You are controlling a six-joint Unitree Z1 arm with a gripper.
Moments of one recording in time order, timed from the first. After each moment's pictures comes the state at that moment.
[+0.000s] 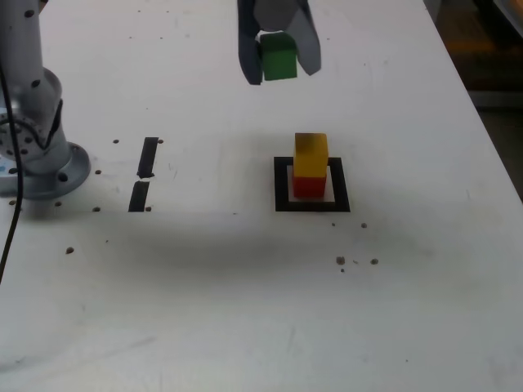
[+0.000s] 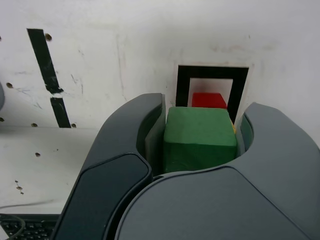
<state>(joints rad) 0.01 1.77 -1.60 1.39 0.01 0.03</state>
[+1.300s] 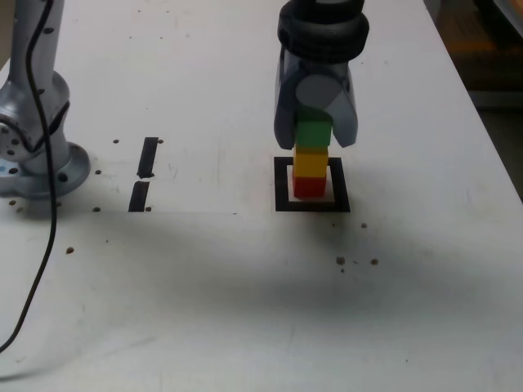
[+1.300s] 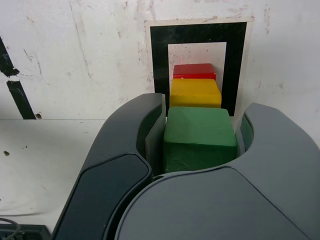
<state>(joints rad) -0.21 1.96 -1.67 1.34 0.07 -0.11</state>
